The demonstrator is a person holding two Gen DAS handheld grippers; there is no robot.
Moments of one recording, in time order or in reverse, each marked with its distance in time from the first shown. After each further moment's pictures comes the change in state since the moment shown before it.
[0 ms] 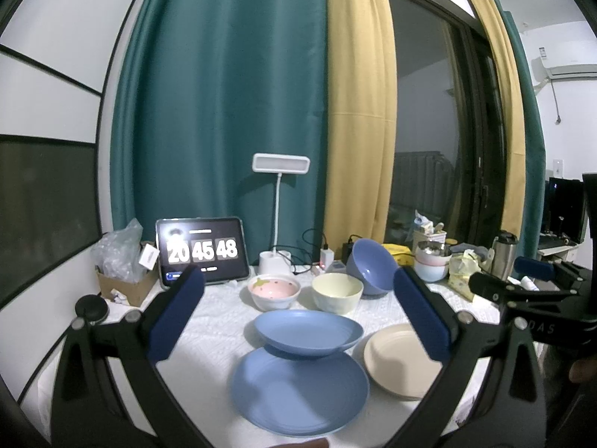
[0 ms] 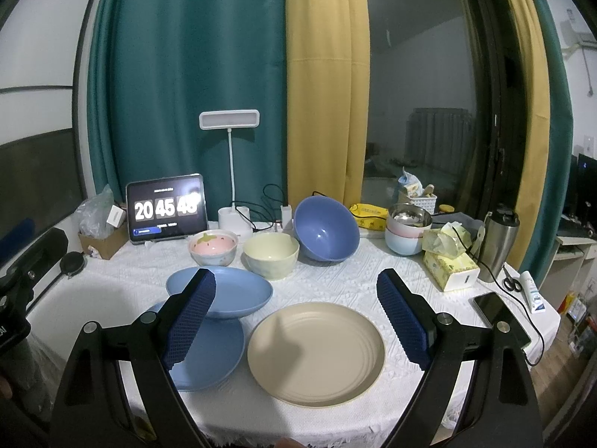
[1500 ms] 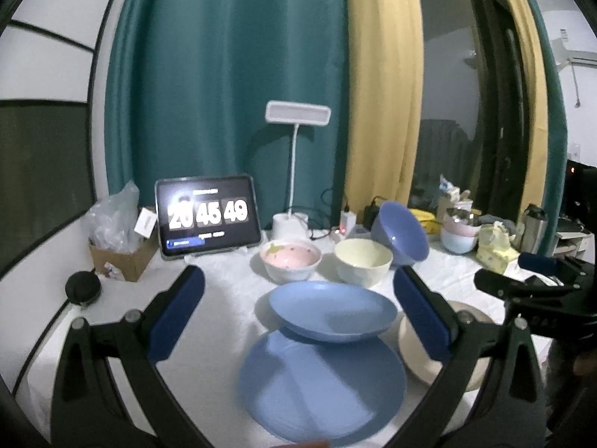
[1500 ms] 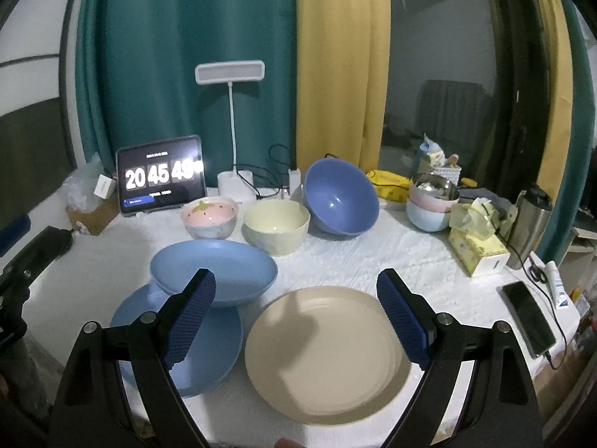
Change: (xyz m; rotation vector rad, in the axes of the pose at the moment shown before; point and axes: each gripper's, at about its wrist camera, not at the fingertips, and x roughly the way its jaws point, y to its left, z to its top) left arm 0.084 0.024 -0.032 -0.009 0.165 0.055; right arm 0.088 0.008 -0.008 -0.016 0.165 0.027
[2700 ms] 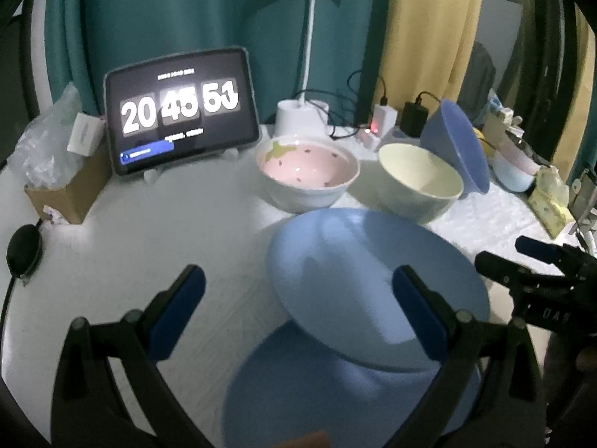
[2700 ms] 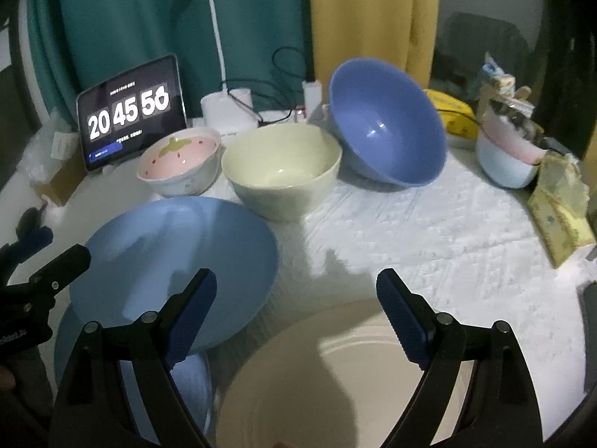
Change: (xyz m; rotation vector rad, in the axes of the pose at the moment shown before) left arm 0.189 0.017 -0.035 -0.028 0.428 0.016; right arm 0.183 0.006 0.000 0.014 0.306 0.104
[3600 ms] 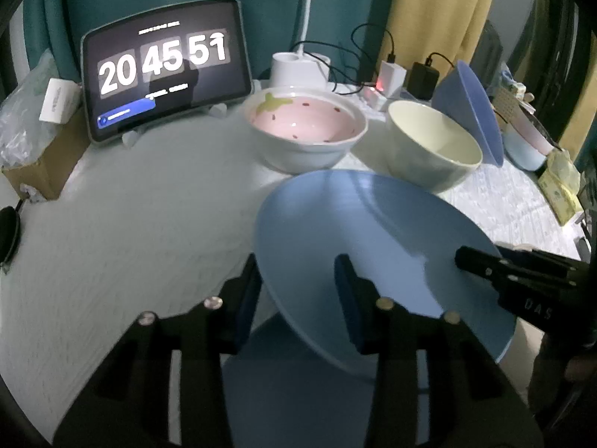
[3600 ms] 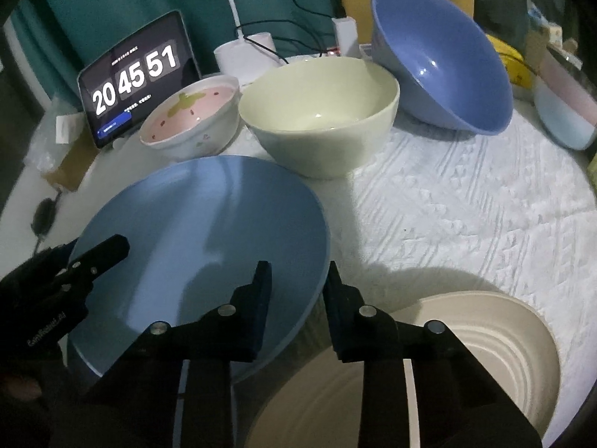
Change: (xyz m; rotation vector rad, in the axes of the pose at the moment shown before) left arm 0.037 0.001 -0.006 -0.006 0.146 -0.020; right arm 0.044 0.012 -0.002 0.041 0.167 0.127
